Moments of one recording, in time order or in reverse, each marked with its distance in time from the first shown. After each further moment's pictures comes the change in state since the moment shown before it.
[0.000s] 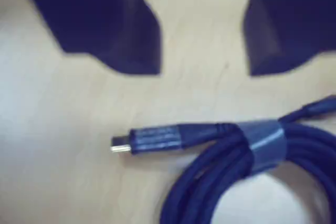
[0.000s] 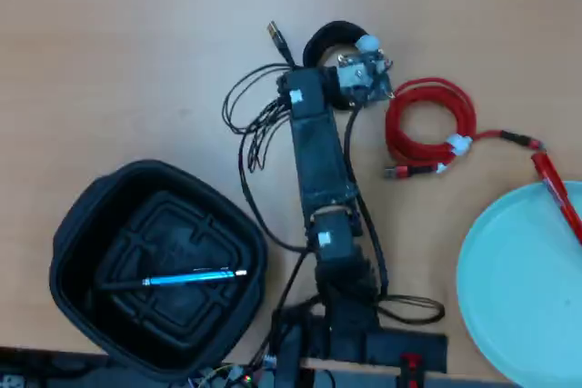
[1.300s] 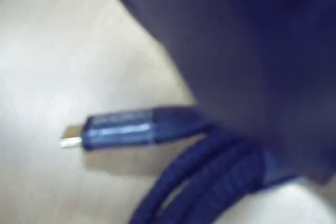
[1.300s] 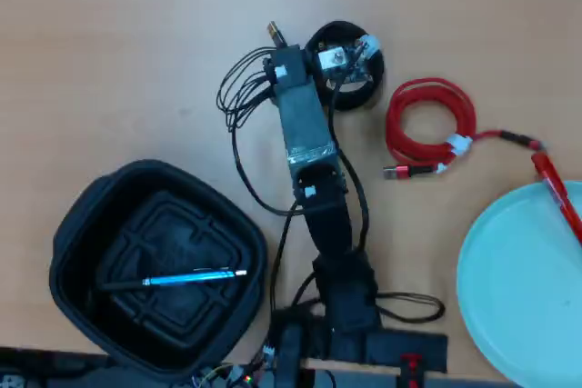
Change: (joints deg) arm -3.3 -17.8 -9.1 0.6 48.4
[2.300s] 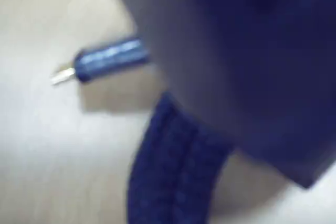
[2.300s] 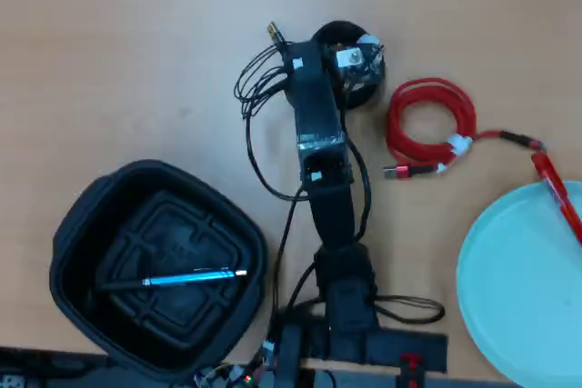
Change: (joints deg) arm 4.6 -7.2 -2.4 -0.5 3.1
